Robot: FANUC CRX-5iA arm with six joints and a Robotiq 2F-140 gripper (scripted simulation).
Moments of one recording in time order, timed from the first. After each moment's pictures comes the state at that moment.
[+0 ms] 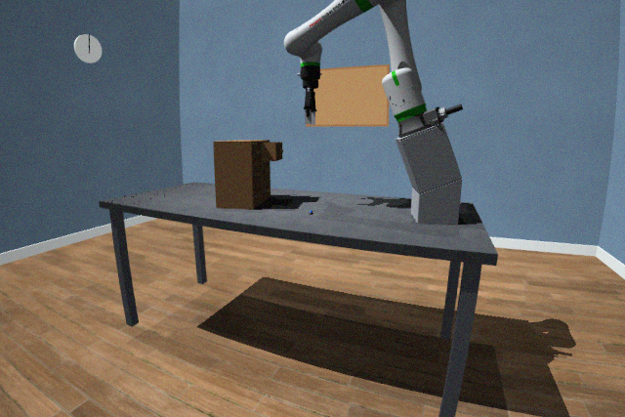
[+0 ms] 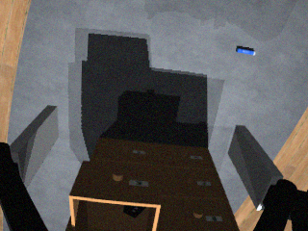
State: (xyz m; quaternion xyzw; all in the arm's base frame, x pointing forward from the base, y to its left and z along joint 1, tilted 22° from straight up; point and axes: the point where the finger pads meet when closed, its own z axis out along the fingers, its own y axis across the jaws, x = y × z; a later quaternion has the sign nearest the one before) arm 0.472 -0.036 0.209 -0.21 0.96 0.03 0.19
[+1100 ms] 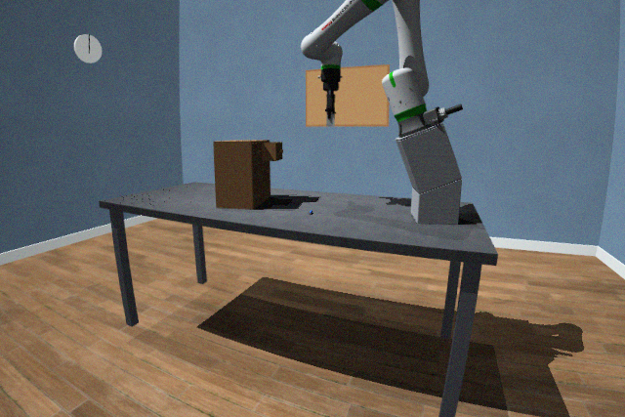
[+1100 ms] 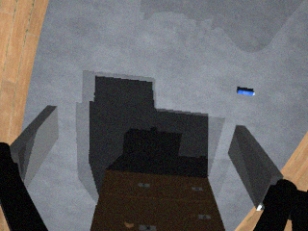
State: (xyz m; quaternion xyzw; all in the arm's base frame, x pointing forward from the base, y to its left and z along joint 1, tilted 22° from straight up) arm 0.407 -0.097 0.166 -0.22 0.96 0.04 0.18
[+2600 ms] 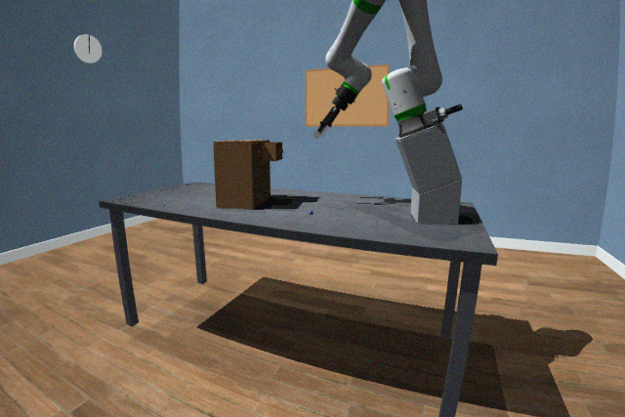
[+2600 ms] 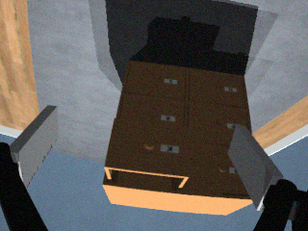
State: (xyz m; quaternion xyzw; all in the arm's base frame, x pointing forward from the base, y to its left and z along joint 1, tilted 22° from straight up) arm 0.476 -0.073 0.142 -0.18 0.86 0.07 0.47
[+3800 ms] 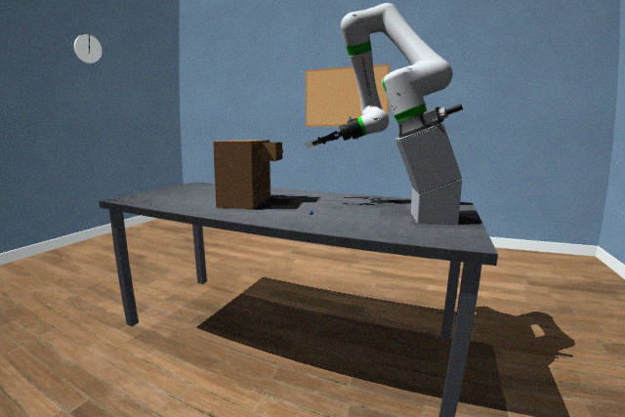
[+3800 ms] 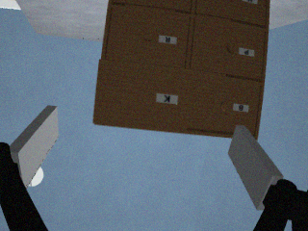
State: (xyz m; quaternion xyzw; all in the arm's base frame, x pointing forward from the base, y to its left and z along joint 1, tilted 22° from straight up) arm 0.526 -0.042 0.112 -0.16 0.68 0.15 0.70
